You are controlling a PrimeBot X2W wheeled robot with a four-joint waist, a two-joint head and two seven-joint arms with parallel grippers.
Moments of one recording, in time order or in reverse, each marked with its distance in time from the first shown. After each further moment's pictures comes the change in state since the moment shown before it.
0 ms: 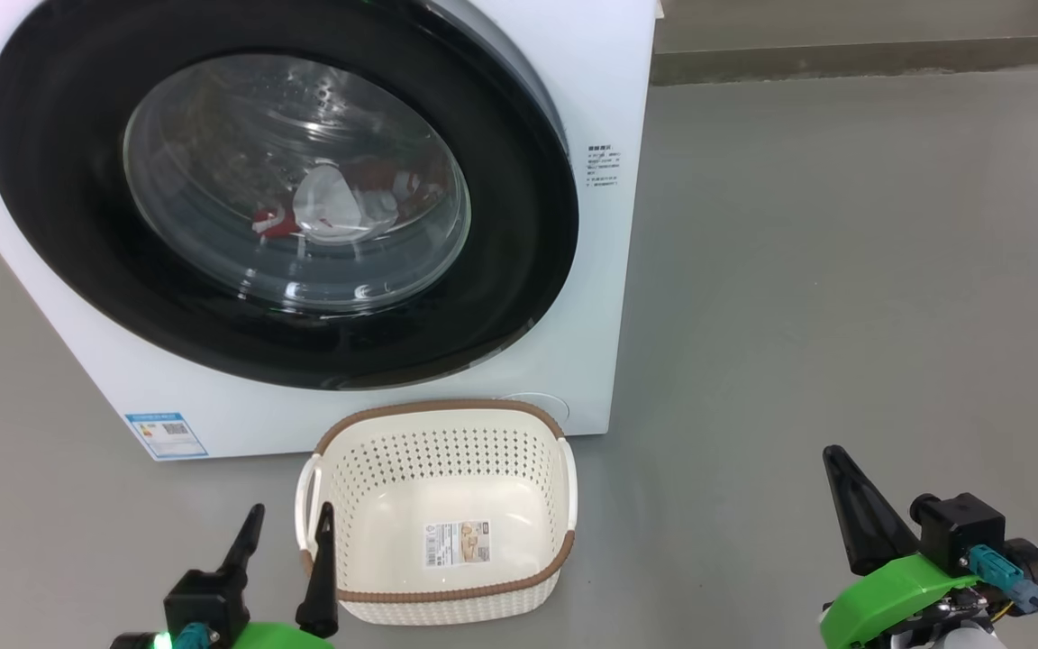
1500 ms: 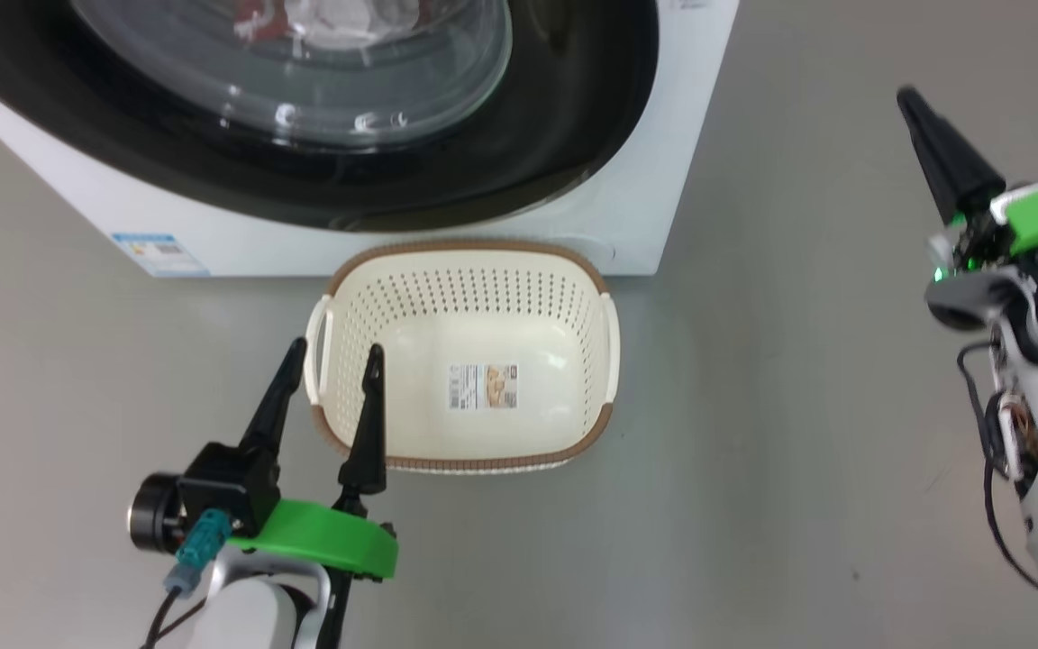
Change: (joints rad) left arm -0.188 -0.002 -0.104 -0.156 -0.036 0.025 0.000; right arm -0.634 -0.120 -0.054 0.175 1.390 0.000 0.552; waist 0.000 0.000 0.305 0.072
